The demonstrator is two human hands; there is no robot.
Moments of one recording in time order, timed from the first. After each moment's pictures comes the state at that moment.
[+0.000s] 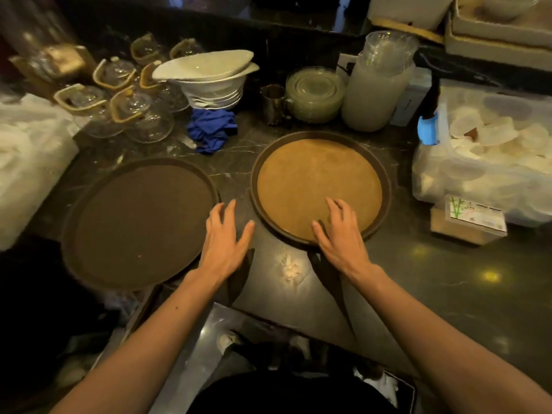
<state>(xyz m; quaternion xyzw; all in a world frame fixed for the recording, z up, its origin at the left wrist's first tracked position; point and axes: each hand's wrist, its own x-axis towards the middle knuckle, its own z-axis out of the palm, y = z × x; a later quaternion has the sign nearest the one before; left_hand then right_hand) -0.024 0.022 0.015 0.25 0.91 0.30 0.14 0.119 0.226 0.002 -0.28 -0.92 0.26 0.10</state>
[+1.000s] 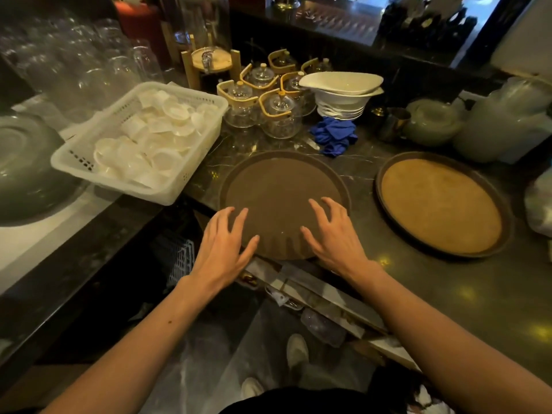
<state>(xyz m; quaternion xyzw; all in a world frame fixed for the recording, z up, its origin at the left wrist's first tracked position) -0.115 -0.291 0.033 0.31 0.94 0.14 -0.01 -0.028 -0.057 0.035 -0.11 -0.99 0.11 0.07</state>
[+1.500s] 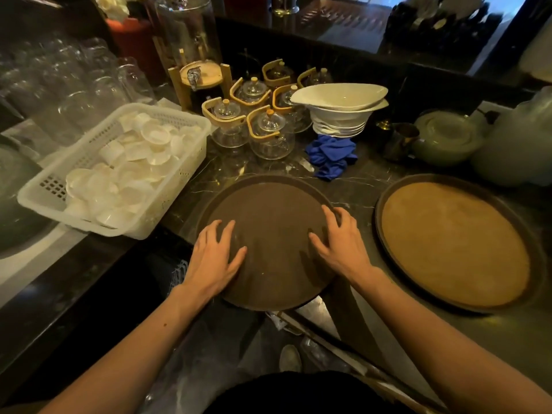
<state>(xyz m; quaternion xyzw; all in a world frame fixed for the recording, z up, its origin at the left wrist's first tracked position) -0.179 -0.218 0.011 0.23 0.96 0.11 0.06 -0.096 0.049 0.009 -0.19 -0.96 0.20 0.00</state>
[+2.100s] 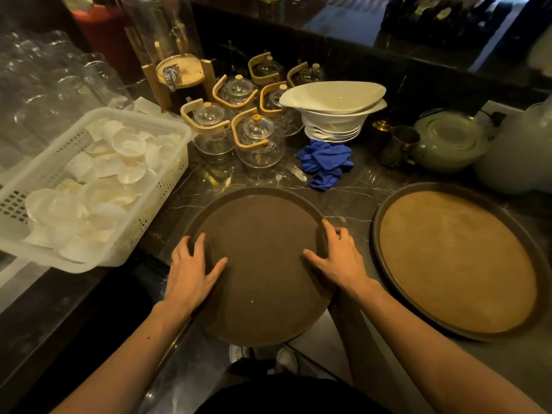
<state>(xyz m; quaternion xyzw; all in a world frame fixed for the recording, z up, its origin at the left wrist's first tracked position) -0.229 -0.212 -0.016 0.12 0.98 0.13 0.10 -0.130 0.080 -0.015 -0.27 -0.92 0.27 -0.09</state>
